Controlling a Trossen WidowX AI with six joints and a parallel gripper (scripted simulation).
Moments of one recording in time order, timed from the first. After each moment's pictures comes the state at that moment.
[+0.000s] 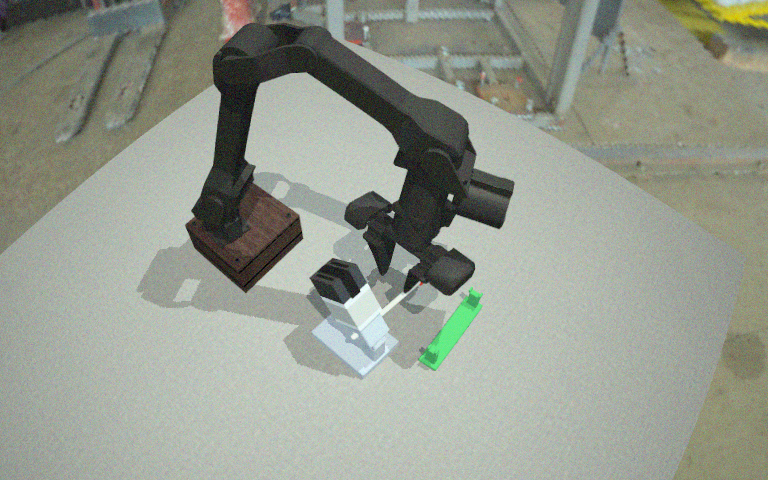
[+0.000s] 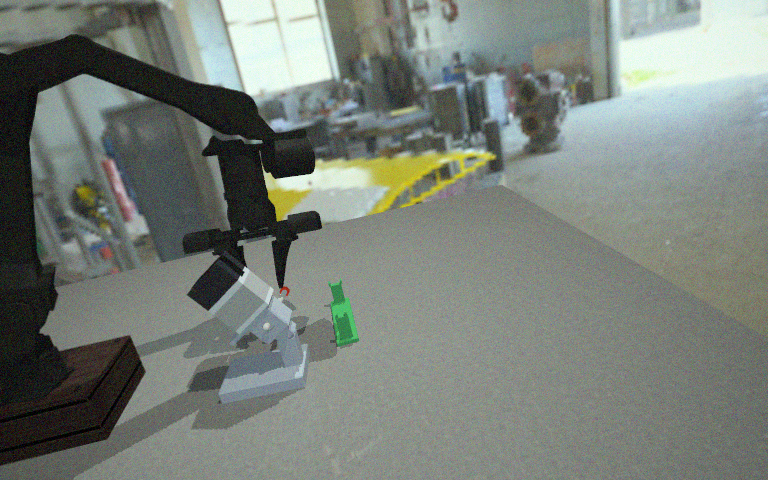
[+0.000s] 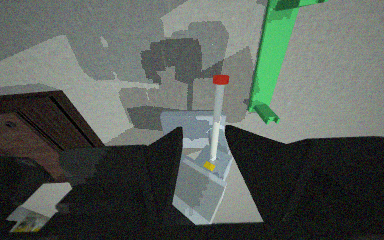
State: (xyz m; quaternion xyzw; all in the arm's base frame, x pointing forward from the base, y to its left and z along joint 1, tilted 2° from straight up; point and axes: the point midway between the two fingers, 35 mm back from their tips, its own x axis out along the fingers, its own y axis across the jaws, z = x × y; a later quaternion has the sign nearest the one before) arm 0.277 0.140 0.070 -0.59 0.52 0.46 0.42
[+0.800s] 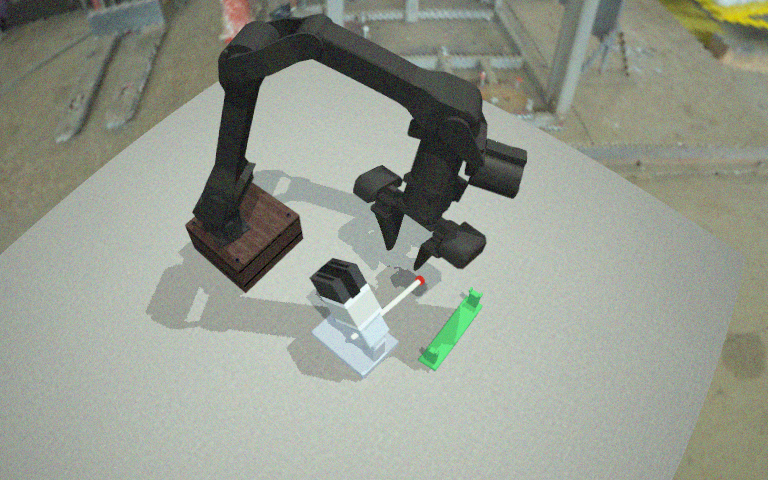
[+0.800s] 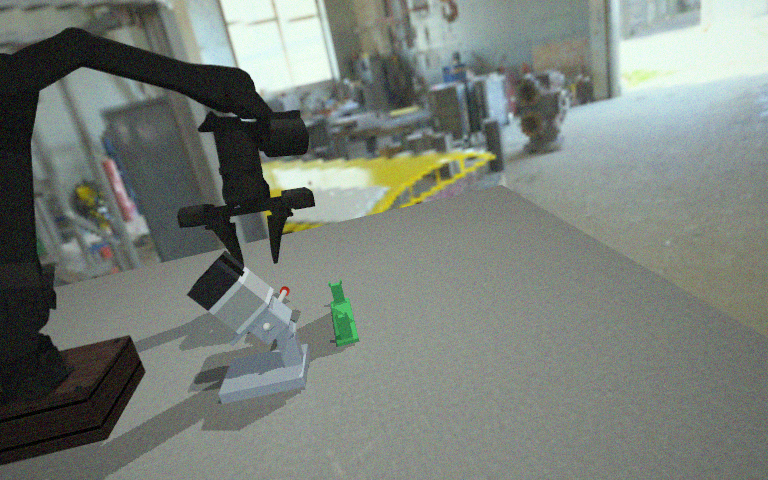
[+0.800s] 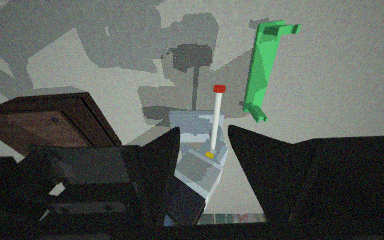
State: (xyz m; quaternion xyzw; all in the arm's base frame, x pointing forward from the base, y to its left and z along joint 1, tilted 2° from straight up) arm 0.268 0.161 0.101 -0.59 0.52 0.46 0.41
